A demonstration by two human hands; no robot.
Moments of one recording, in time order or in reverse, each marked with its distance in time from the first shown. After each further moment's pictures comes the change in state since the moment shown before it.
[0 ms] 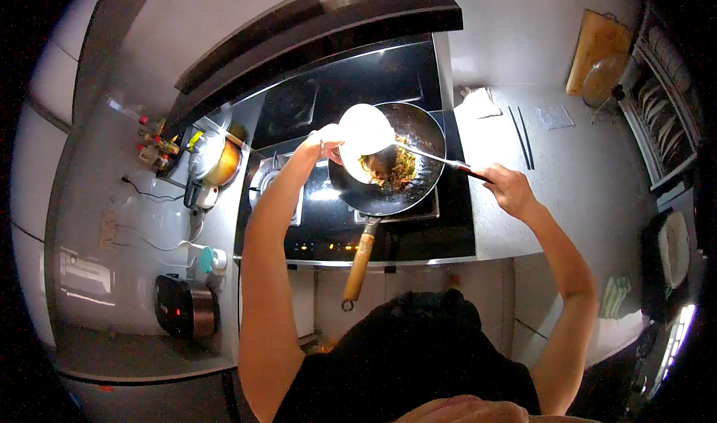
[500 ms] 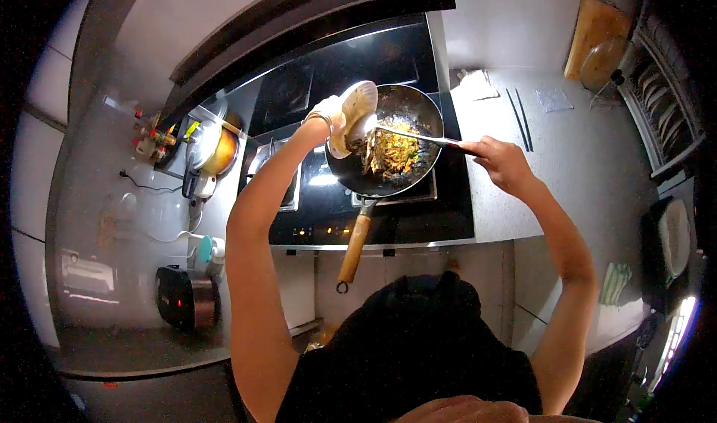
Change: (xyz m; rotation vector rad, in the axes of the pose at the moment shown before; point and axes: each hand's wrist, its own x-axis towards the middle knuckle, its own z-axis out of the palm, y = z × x) left_hand -0.020 0.057 0.041 1.112 0.433 -0.005; right_hand 0.013 -0.017 -0.009 -0.091 -0.041 -0.019
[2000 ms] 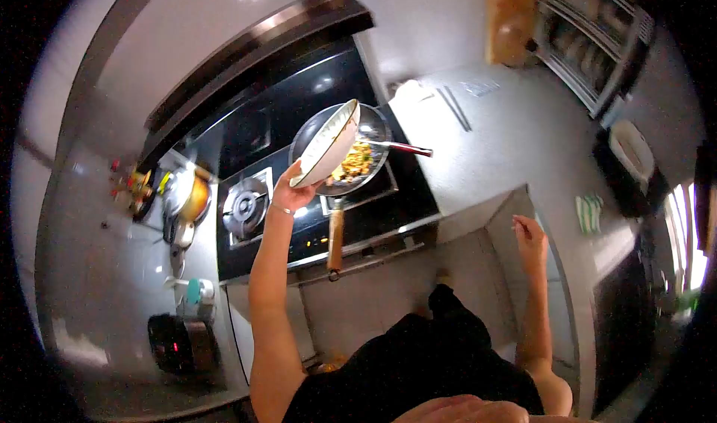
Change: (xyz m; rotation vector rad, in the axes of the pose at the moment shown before) left_hand -0.135 -0.034 0.063 -2.347 -0.854 0.116; right_hand -0.282 -0.109 0.011 0.201 0.671 0.783
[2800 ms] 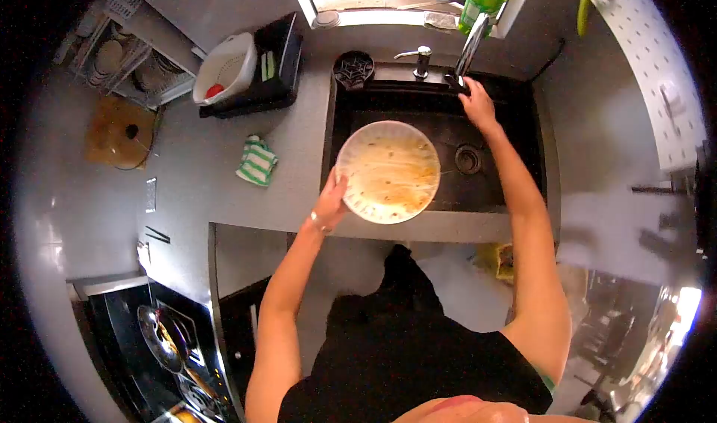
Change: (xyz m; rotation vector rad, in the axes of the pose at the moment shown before) left_hand 0.105 -0.773 0.389 0.697 -0.614 -0.804; right_hand -0.243 0.391 -0.606 -0.740 0.687 0.527
